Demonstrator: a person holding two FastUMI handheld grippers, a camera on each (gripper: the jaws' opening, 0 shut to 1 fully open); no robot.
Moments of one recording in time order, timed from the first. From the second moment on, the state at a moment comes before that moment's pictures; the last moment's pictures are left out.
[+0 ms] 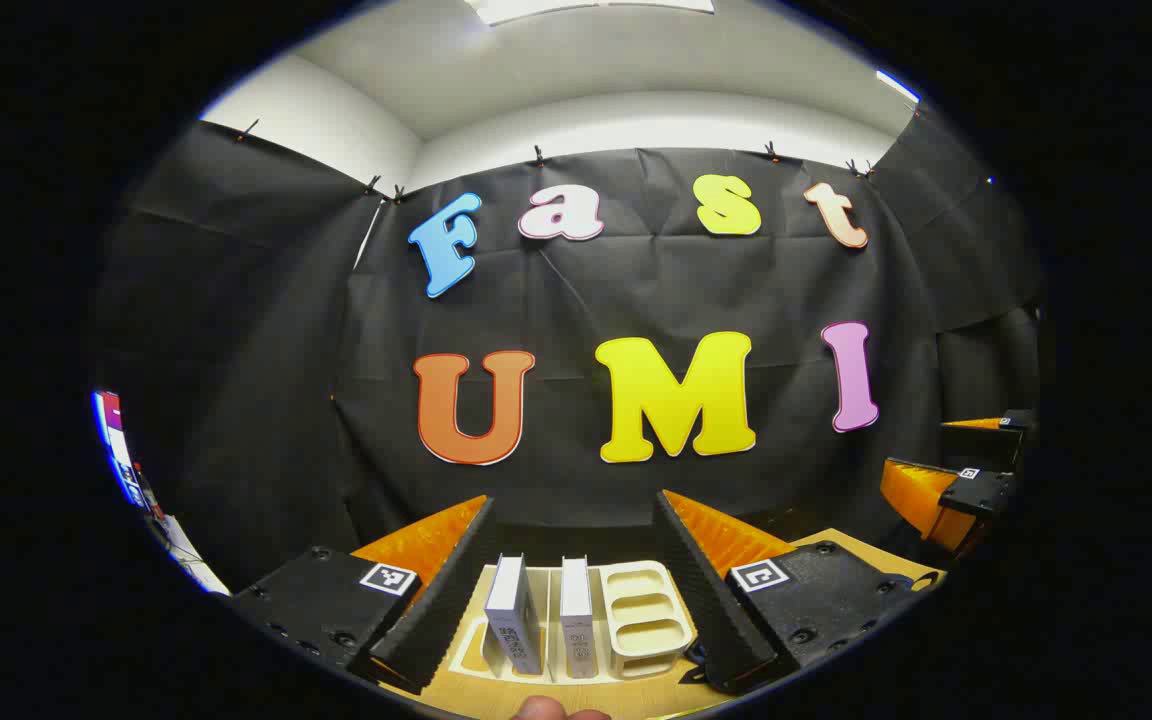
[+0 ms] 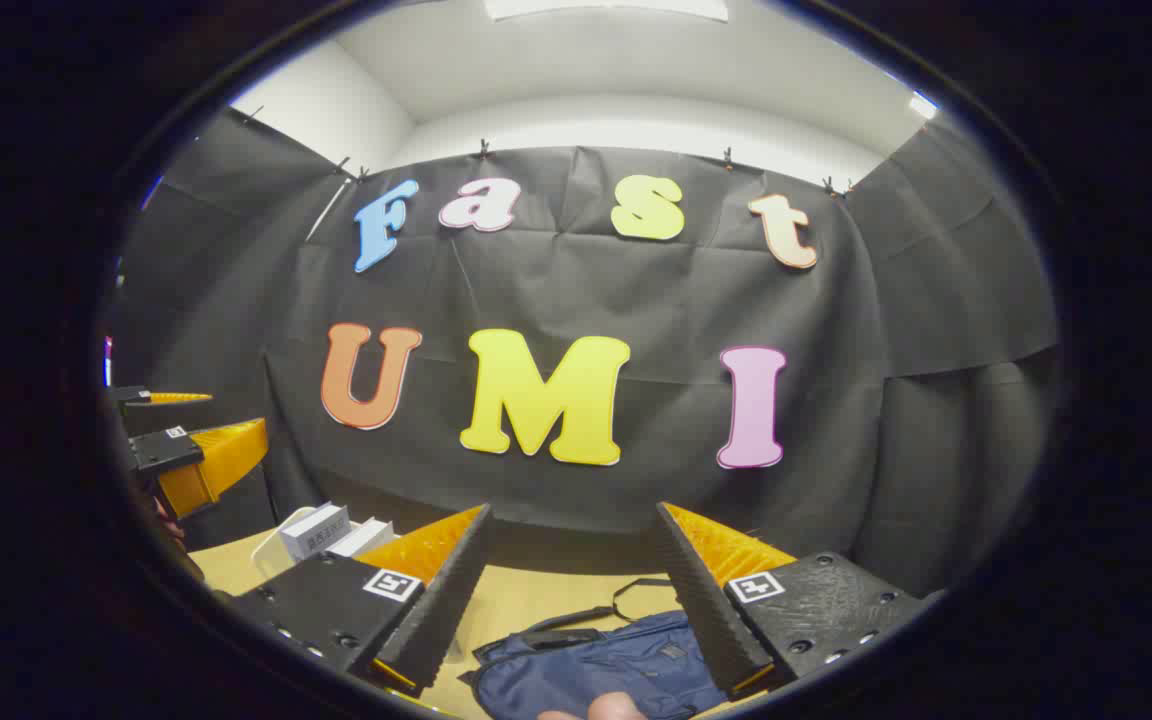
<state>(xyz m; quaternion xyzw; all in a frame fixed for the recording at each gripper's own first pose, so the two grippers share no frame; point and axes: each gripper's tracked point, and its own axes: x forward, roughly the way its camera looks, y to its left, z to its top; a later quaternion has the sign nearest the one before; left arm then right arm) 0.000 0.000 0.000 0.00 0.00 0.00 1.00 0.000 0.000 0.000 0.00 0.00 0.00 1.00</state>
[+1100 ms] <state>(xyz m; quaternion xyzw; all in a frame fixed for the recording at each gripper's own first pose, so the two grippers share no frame) -0.008 0.012 -0.011 0.00 0.02 -0.01 1.00 -0.012 0.014 -0.010 0.00 0.02 0.00 1.00</state>
